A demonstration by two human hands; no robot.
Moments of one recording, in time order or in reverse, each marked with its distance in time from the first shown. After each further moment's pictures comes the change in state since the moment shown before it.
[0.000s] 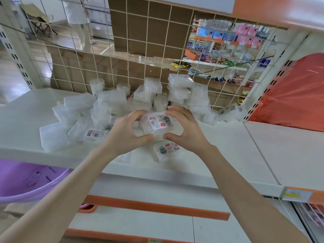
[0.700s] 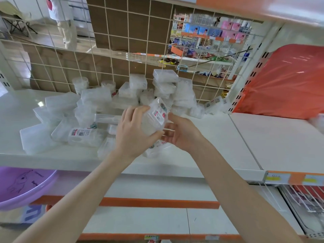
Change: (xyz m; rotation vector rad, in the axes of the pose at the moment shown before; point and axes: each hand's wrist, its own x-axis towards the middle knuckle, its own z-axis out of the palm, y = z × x) left_hand -0.010 0.045 0.048 0.148 0.327 0.153; right_hand -0.010 -0.017 -0.016 1.231 0.067 1.006
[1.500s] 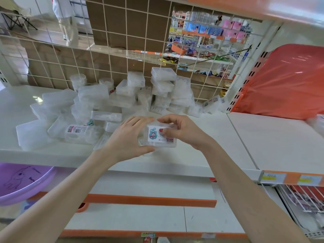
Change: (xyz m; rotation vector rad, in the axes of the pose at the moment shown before) left_hand -0.006 -0.025 -0.007 0.005 -0.497 0.090; right_hand -0.007 -0.007 -0.027 -0.801 -0.215 -0.320
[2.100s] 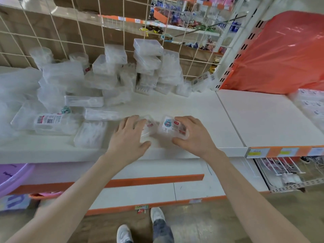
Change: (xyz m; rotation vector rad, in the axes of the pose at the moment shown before) left_hand -0.010 0.008 0.057 0.115 -0.189 -0.236; right_hand -0.045 0.069 -0.006 -0.689 0.344 0.076
